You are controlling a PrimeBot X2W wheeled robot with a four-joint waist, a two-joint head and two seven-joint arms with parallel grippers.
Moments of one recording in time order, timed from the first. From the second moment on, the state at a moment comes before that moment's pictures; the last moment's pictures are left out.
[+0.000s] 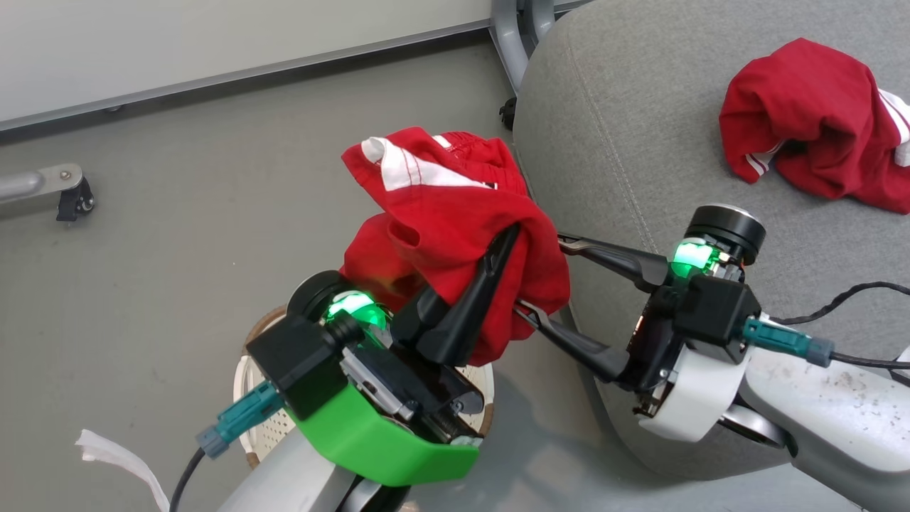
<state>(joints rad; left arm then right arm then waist) -0.36 0.18 -0.68 -0.20 -0.63 -0.13 -0.26 -0.71 -0.69 1.02 -0.11 0.55 0.13 -0.26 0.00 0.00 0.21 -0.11</state>
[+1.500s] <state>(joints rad) -0.34 0.19 -0.68 -0.17 -0.66 -0.13 -0.26 -0.71 -0.50 1.08 0.01 0.49 0.13 -0.26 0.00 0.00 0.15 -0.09</state>
